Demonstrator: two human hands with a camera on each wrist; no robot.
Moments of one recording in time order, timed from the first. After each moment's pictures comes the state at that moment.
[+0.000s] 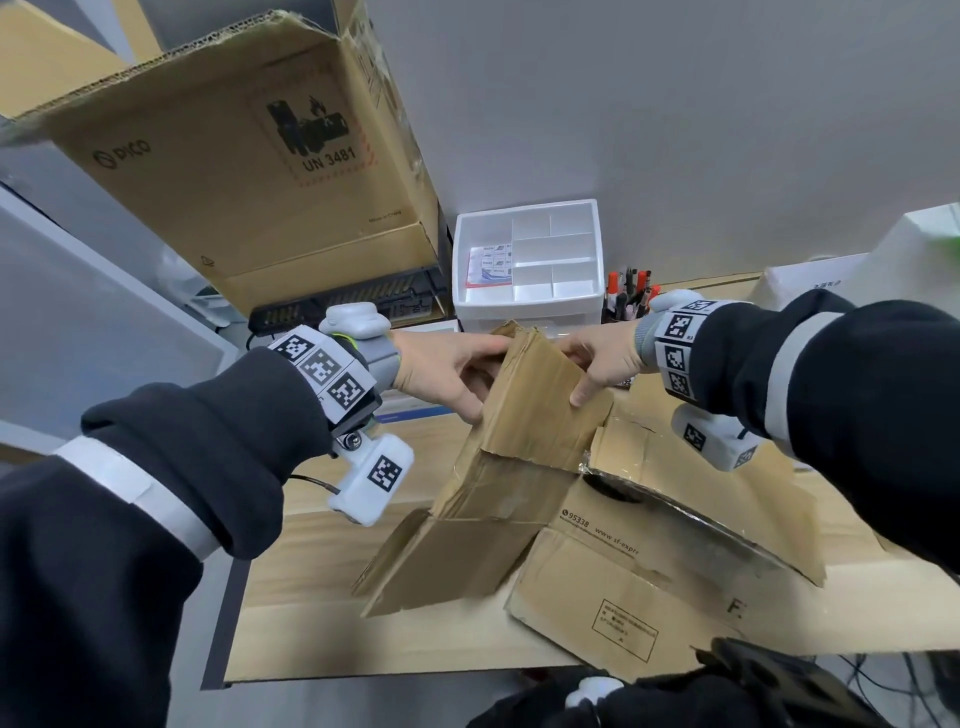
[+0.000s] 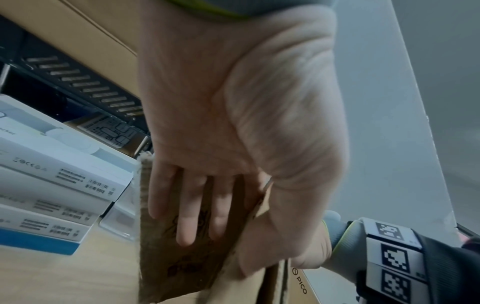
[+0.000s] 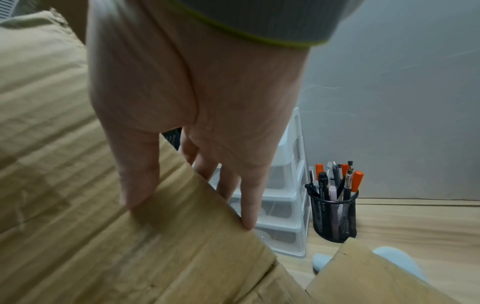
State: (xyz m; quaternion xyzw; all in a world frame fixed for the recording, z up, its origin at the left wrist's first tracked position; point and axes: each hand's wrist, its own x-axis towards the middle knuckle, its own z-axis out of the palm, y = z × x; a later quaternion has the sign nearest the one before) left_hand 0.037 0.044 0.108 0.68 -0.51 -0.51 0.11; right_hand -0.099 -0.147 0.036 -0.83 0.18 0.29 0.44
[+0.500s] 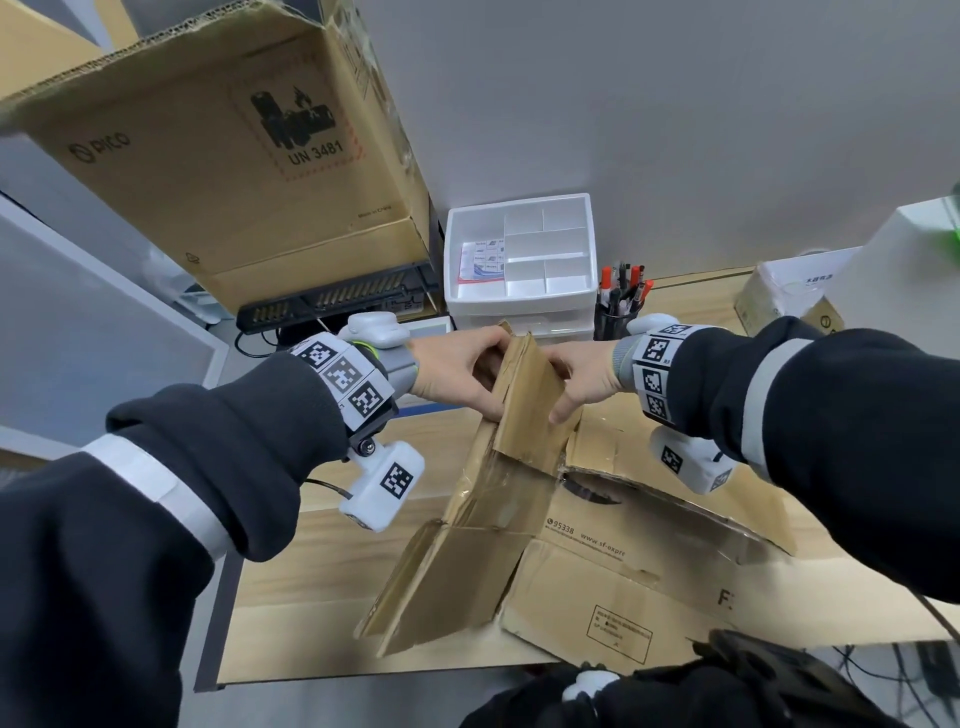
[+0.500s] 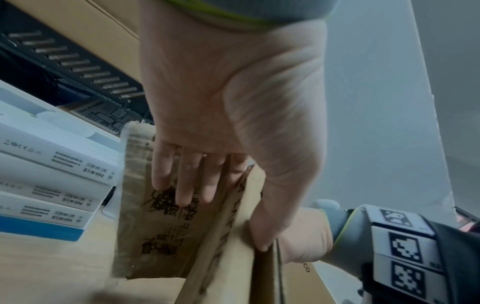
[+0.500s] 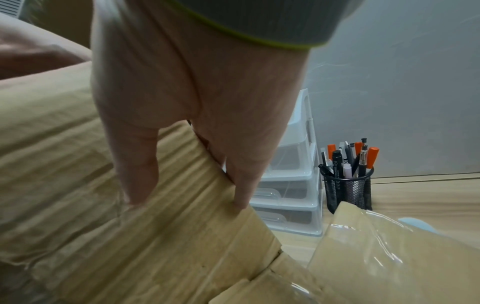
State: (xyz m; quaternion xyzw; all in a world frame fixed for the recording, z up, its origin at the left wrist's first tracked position) left_hand 0.031 0.031 0.086 0.75 -0.50 -0.42 0.10; right_hand -0.099 -0.125 0.021 -0.86 0.18 0.25 0.41
